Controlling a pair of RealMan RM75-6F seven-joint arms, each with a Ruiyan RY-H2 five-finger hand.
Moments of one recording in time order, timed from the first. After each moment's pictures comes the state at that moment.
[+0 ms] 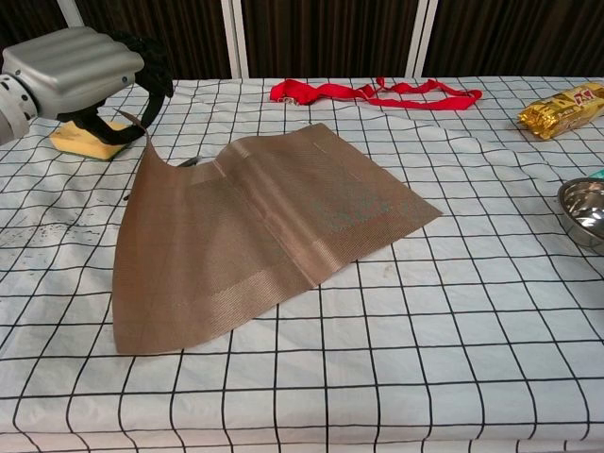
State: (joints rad) left arm -0.74 -1.53 -0.15 -1.19 1.46 1.08 0.38; right arm 0.19 -1.21 0.13 -1.67 -1.39 1.38 0.02
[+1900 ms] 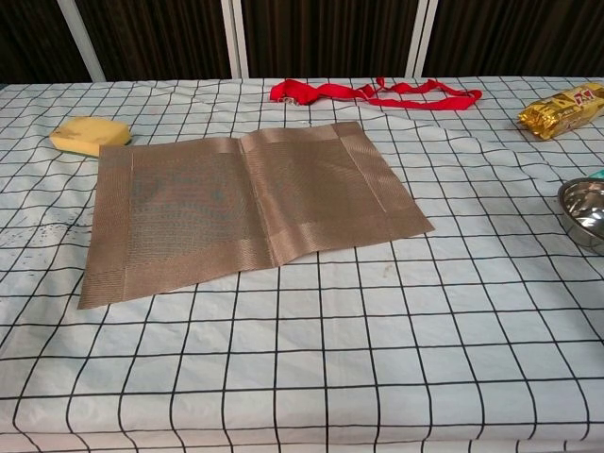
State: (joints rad) left arm -0.22 -1.23 -0.03 -1.71 1.45 1.64 0.29; right arm 0.26 -1.22 0.14 -1.68 -1.51 1.38 -0.15
